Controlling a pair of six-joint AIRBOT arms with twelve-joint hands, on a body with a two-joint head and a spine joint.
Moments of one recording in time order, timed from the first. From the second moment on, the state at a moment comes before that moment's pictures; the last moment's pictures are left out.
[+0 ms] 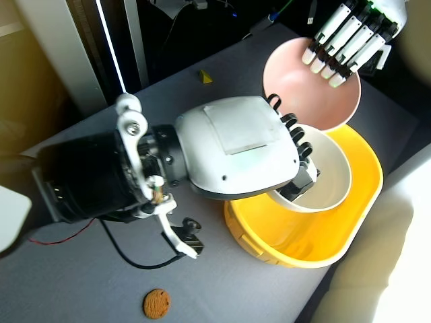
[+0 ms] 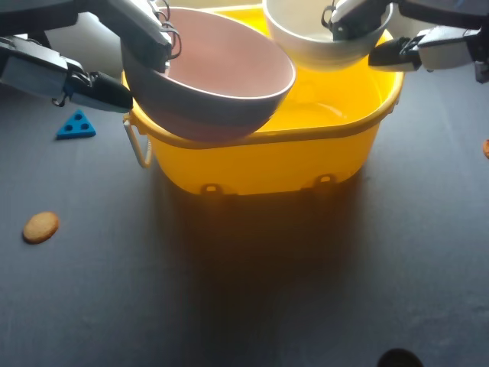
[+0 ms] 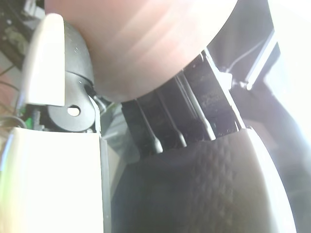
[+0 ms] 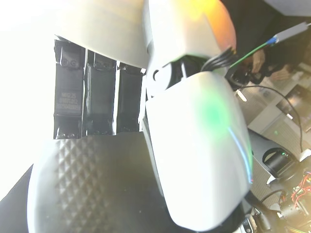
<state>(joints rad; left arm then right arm) 0.07 -1.12 1.75 1.14 -1.38 -0.30 -0.11 -1.15 1.56 -0.84 0.93 -0.24</state>
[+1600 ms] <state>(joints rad) 0.04 -1.31 2.04 1.19 -1.35 -0.27 -0.16 -1.16 1.58 -0.81 0.94 -0.25</state>
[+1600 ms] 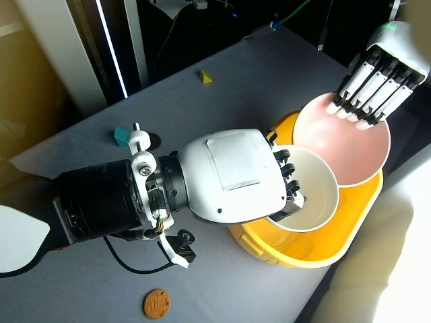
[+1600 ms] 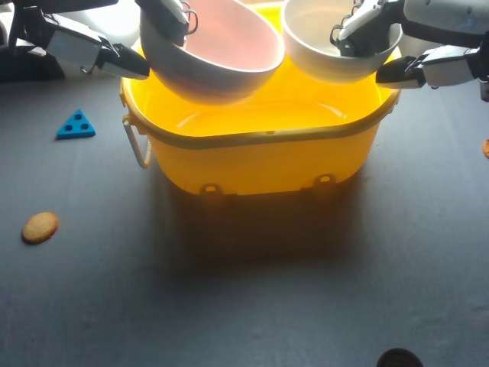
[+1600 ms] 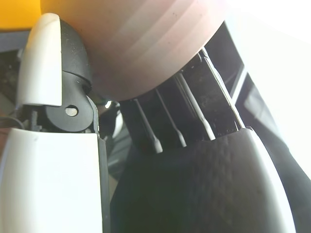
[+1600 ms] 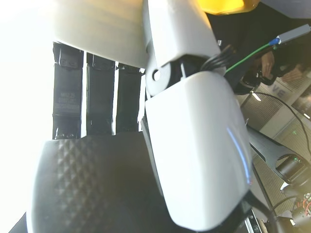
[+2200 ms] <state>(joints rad) 0.05 -1.28 1.98 1.22 -1.36 -0.26 -0.17 -1.16 1.58 -0.83 0.96 -0.24</state>
